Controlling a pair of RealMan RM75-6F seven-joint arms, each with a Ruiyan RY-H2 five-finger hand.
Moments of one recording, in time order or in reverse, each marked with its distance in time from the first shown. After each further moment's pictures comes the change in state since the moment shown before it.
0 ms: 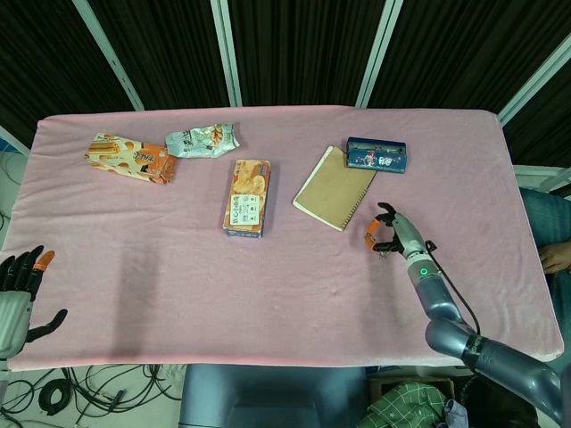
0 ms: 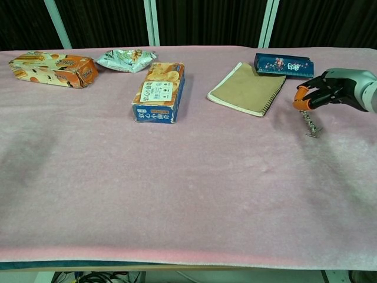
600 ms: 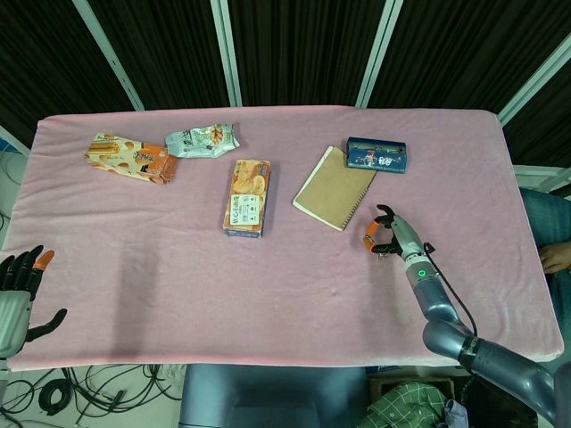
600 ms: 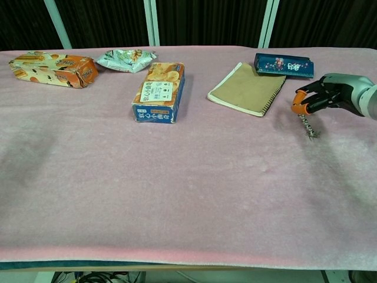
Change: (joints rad) left arm -0.003 0.000 -0.001 0.003 -0.002 -0.005 -0.001; right arm -0.007 -0.023 0.000 0.023 -0.021 0.002 0.018
